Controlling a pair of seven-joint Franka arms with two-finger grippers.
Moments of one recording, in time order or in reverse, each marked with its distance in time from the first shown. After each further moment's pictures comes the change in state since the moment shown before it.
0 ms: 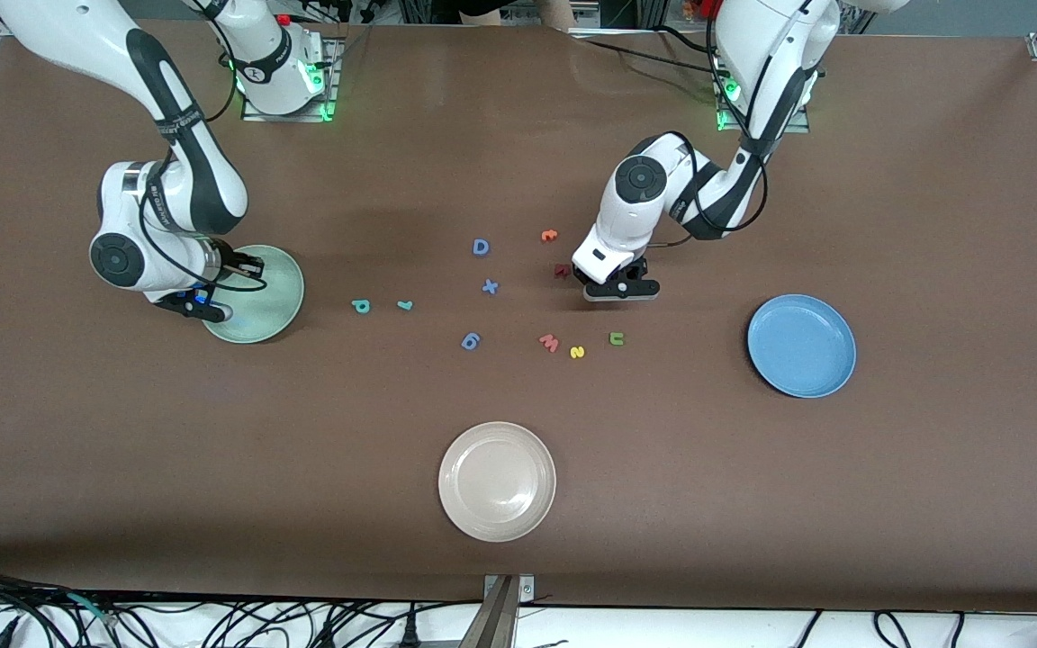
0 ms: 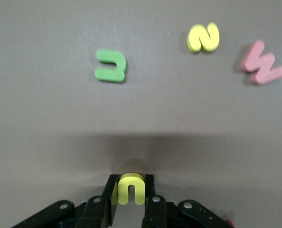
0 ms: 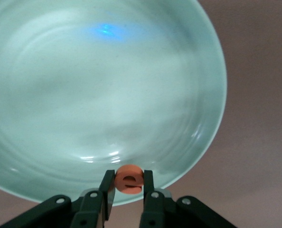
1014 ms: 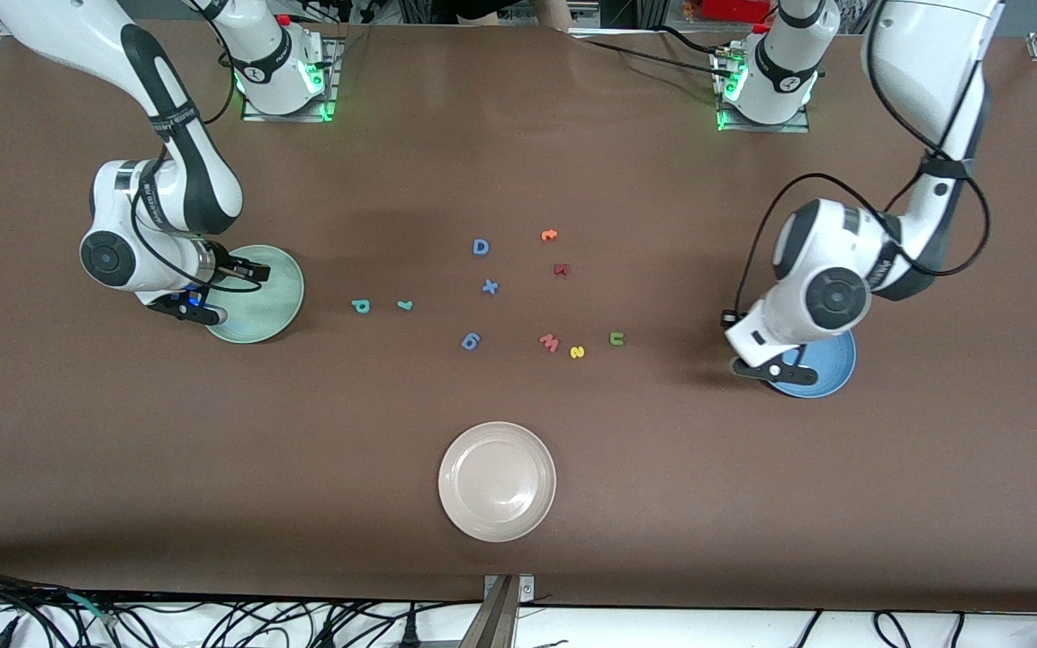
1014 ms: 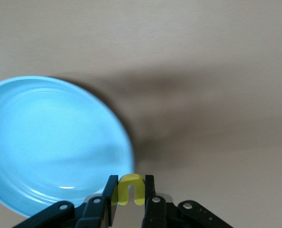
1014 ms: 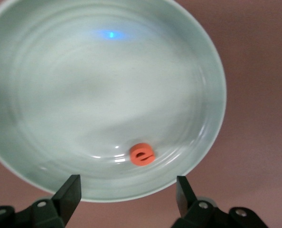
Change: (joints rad) left arm 0.466 -0.026 0.009 0.253 0.000 -0.553 0.743; right arm 0.003 -0.030 0.035 0.031 0.003 -0.023 0.045
